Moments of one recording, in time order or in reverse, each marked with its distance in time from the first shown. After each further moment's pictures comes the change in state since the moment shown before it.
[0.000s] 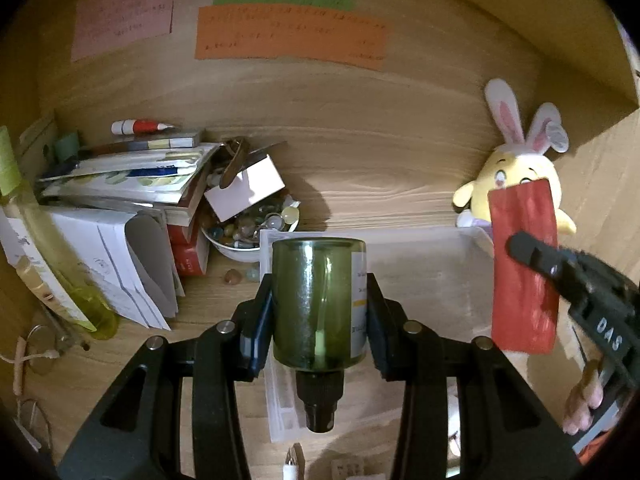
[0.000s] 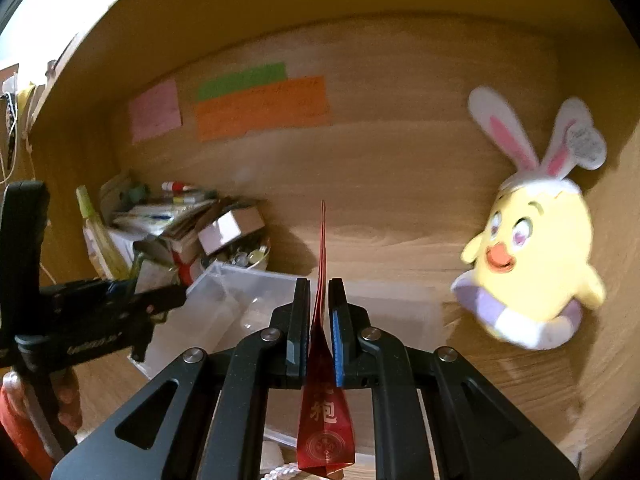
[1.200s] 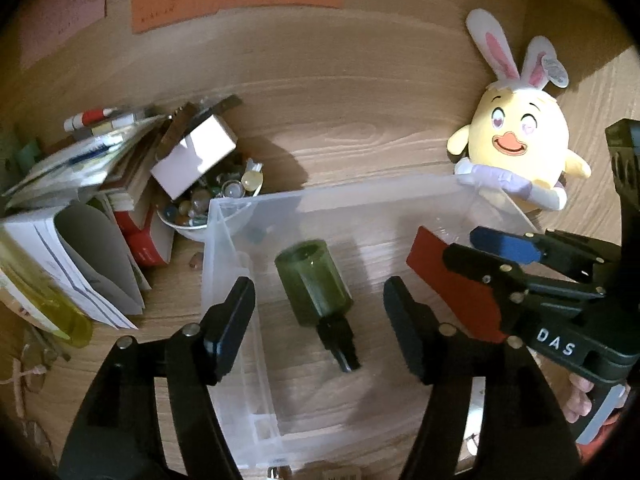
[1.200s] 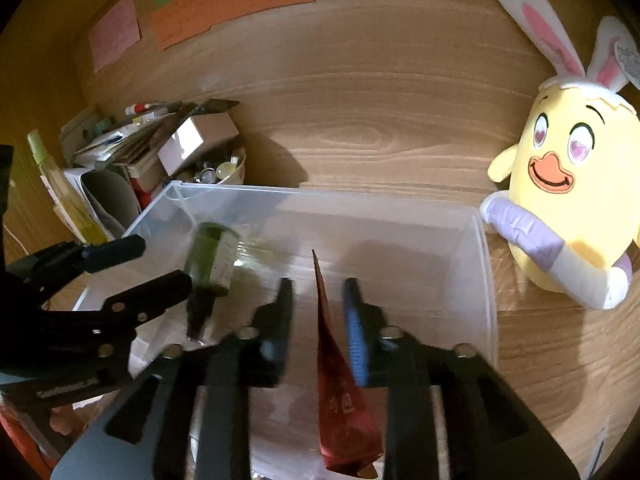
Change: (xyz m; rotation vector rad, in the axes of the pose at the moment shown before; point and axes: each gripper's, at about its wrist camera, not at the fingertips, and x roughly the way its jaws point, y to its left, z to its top) left arm 0.034 -0.028 -0.008 0.128 0.117 0.003; right arm 0.065 -0.016 -0.025 0.015 0.253 -0.038
